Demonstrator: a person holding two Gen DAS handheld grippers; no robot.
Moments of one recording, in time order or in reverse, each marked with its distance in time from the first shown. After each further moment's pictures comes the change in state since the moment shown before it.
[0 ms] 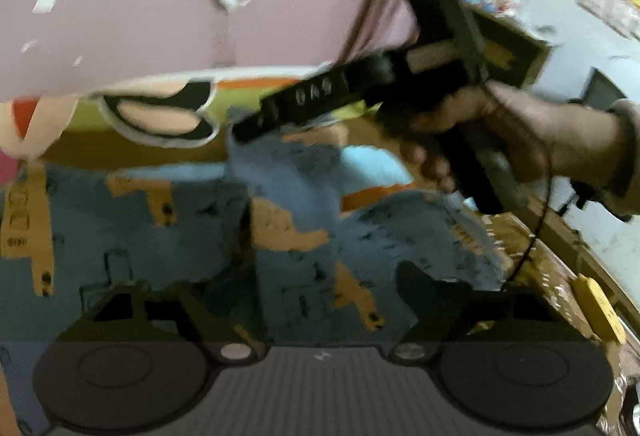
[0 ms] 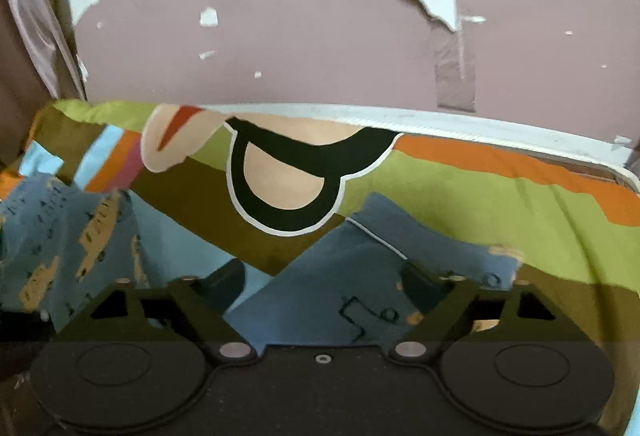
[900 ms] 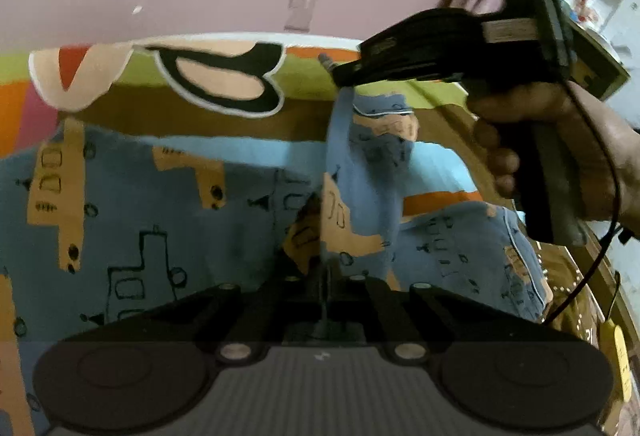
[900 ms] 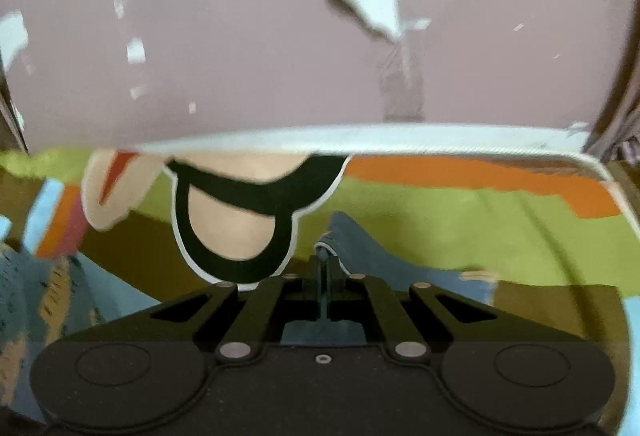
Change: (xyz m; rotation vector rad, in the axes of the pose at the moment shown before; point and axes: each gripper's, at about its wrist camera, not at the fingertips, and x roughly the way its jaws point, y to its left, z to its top) left arm 0.011 0.008 0.022 -0.134 0.087 0.138; right arm -0.015 -0.012 0.005 0.173 -0.115 -0.145
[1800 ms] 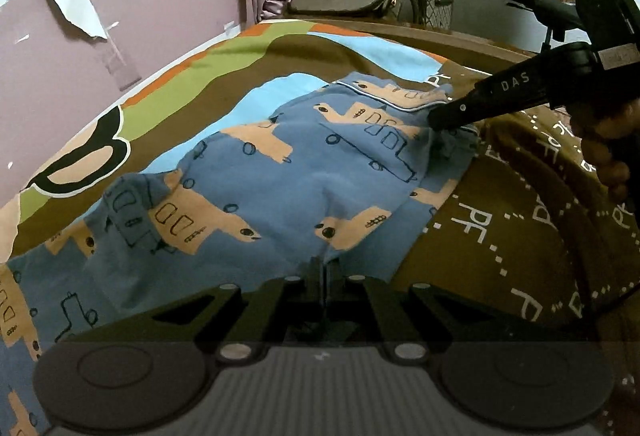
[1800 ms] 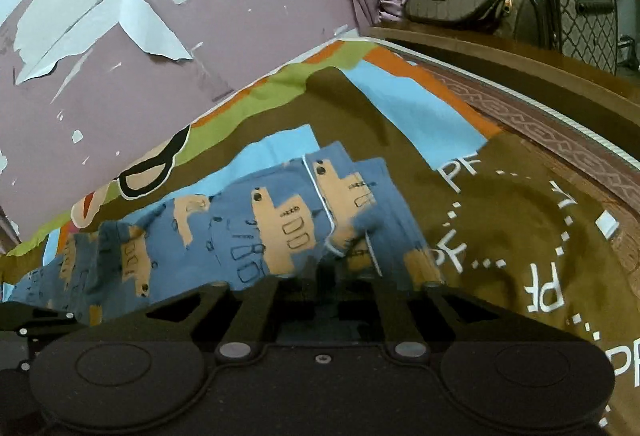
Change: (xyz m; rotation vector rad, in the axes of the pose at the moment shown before) left arm -0.001 -0.085 -0.068 0.661 0.038 -0.030; right arm -0.156 -0.087 -0.219 0.500 -0.120 -0.106
